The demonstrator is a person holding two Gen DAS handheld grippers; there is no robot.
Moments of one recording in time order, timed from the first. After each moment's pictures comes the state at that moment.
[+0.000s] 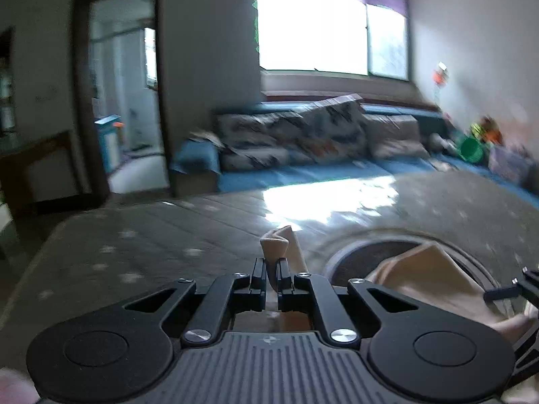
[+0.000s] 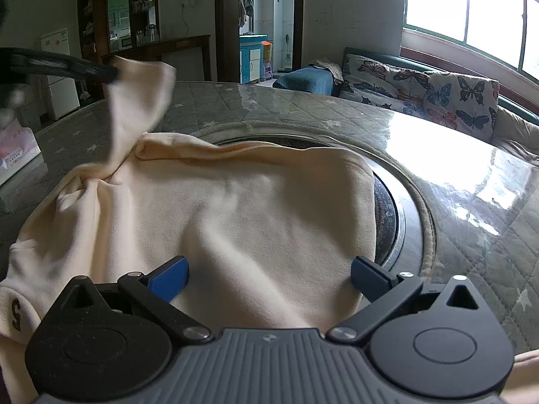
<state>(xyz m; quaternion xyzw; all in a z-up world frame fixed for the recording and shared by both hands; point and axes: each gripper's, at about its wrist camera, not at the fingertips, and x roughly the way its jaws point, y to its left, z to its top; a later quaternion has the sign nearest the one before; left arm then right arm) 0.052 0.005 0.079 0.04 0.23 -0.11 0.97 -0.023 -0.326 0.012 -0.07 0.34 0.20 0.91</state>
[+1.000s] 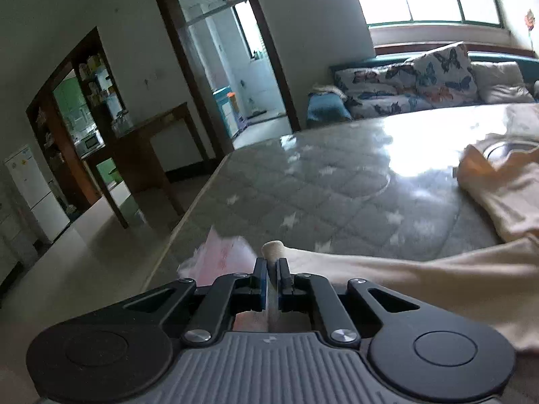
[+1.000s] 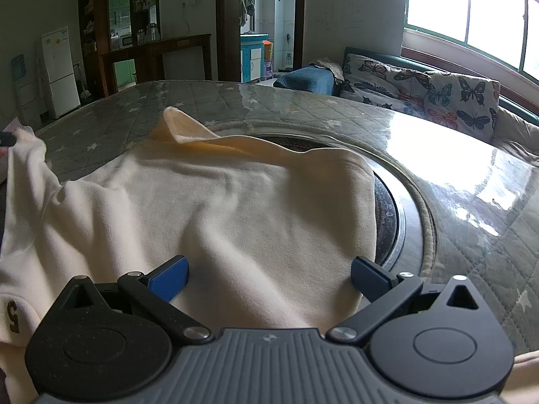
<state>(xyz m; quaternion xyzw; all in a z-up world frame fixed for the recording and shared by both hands) -0.036 0.104 0.043 0.13 0.29 0.10 0.94 -0.023 -0.326 0.011 -0.08 0.34 0.20 0.91</state>
